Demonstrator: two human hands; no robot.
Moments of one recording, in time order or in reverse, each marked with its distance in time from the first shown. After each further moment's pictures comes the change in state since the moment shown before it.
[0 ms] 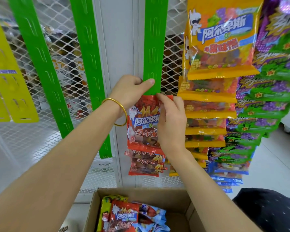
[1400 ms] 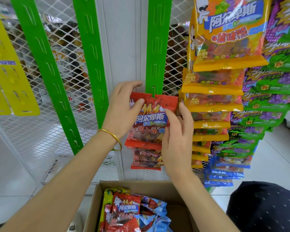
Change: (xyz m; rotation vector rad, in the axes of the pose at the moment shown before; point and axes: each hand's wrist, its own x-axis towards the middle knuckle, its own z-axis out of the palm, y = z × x) left_hand -0.043 -0.052 0.016 0.098 0.200 0.276; right_hand -0.064 0.015 -0.014 -0.100 -0.040 -0.059
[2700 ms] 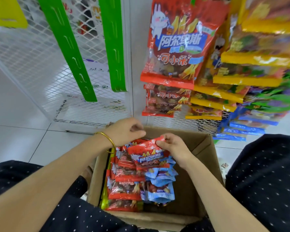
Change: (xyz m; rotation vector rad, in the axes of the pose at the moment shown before) left_hand -0.162 -0.092 0.029 0.054 -0.868 -0.502; right_hand -0.162 0.066 0.035 0.708 -0.949 1.149
